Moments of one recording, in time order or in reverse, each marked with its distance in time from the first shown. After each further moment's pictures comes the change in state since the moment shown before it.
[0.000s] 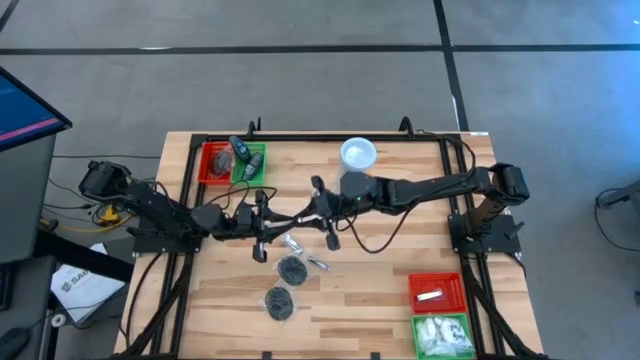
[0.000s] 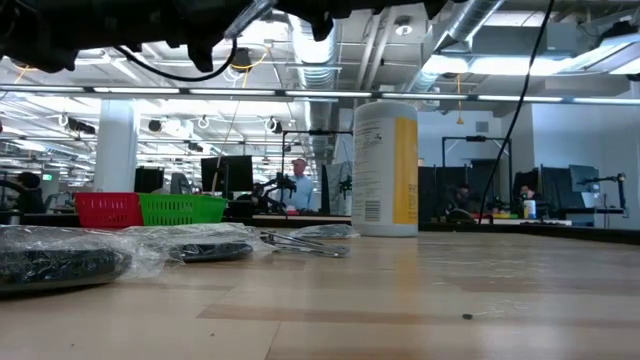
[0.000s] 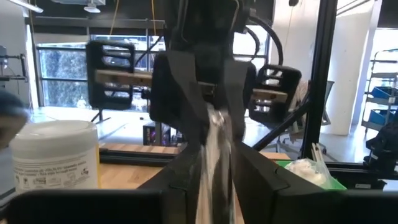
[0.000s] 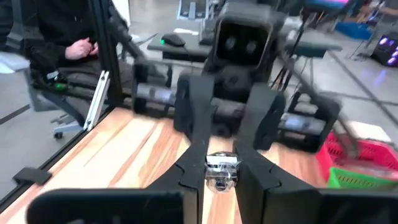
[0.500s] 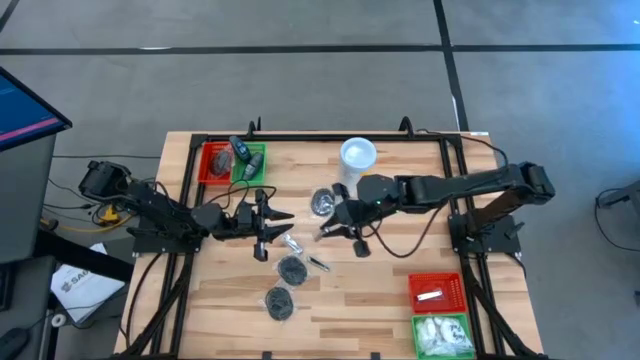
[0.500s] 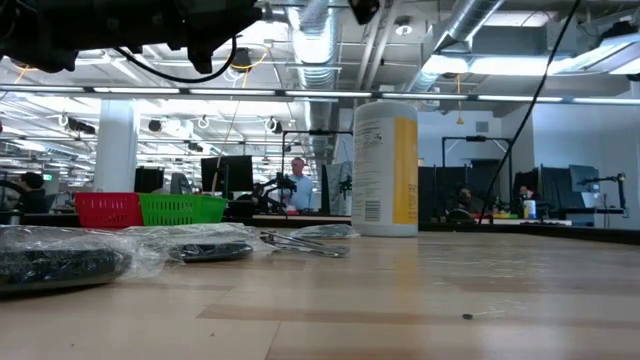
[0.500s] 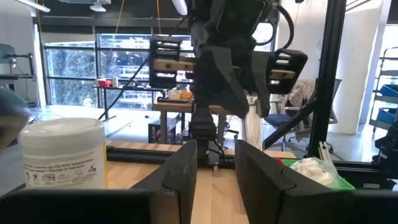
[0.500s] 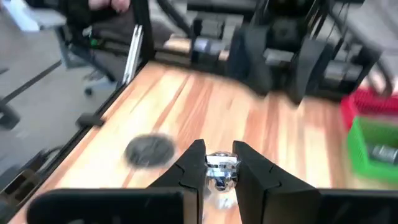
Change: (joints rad) left arm 0.000 0.000 0.000 -0.010 -0.016 0.003; right arm 0.061 -0.193 -0.001 -0.421 0.010 0.006
